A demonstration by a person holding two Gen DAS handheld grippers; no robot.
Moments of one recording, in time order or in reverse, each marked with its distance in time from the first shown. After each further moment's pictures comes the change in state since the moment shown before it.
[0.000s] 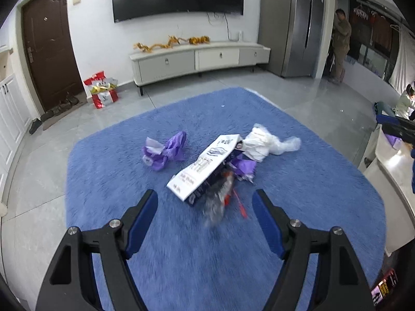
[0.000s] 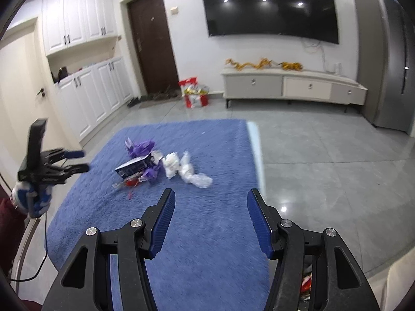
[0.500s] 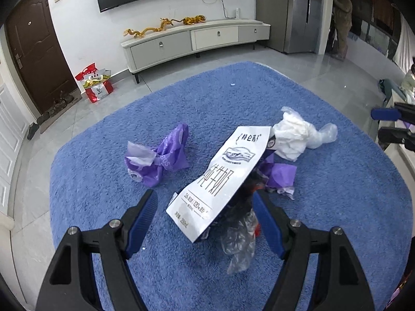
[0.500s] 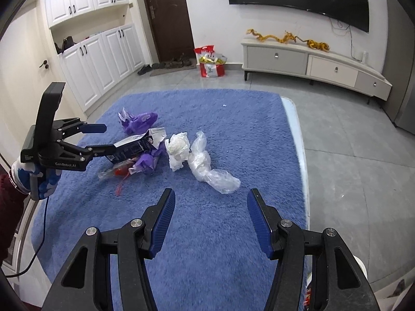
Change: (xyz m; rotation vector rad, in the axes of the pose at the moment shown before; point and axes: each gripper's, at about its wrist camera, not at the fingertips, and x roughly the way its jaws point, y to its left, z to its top) left arm 0.082 0.004 0.016 0.076 0.099 0.034; right arm 0.113 0.024 0.015 -0.070 0.163 0.052
